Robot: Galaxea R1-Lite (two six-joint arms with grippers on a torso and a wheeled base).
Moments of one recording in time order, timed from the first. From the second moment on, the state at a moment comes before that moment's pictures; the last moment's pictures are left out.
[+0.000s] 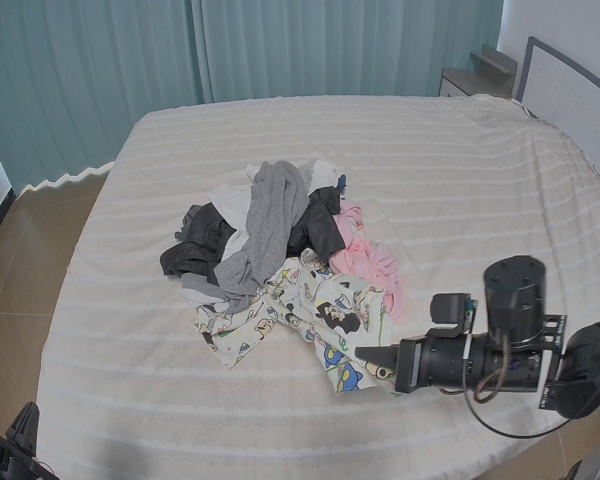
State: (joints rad) left arm 0.09 0.09 -0.02 -0.02 -0.07 0.03; right arm 0.76 1.70 -0.56 -0.72 0.14 0.57
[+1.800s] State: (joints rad) left arm -0.61 1.76 -0.26 -0.74 -0.34 0.37; right arm 0.95 1.44 -1.06 -0.48 0.19 0.43
